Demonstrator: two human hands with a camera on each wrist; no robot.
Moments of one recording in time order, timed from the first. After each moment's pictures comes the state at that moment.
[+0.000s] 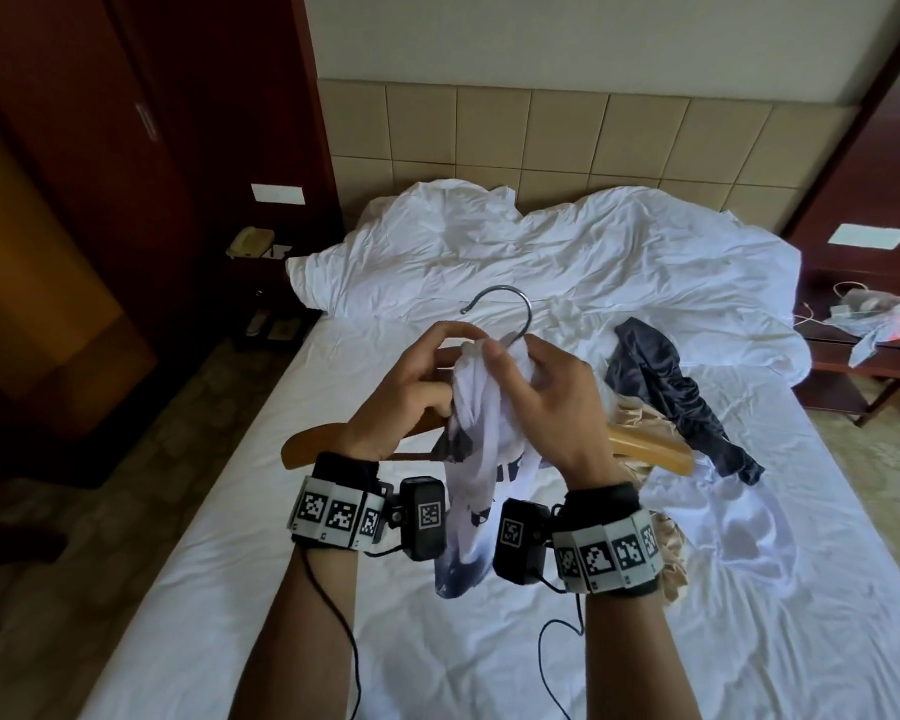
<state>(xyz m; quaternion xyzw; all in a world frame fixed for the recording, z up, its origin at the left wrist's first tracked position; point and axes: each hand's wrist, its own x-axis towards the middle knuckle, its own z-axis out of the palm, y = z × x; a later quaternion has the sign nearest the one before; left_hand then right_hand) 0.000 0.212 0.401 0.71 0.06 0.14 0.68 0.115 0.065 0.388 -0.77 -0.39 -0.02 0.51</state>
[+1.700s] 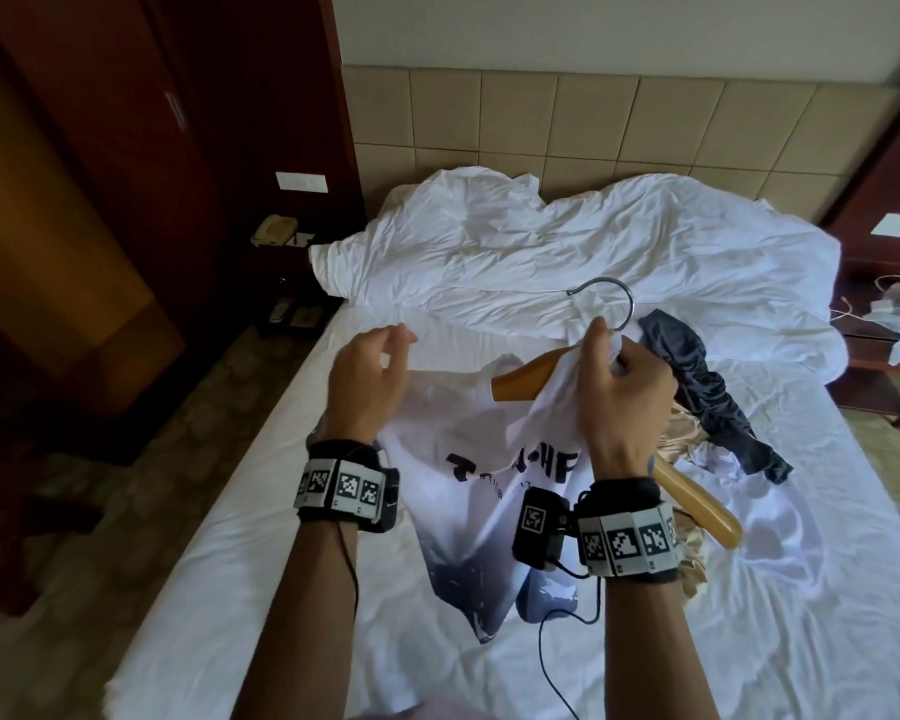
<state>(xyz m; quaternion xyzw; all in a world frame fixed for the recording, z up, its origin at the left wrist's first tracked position) -0.008 0.264 0.345 0.81 0.34 0.34 0.34 0.126 0.056 0.373 -0.77 -0.17 -0.13 0.60</state>
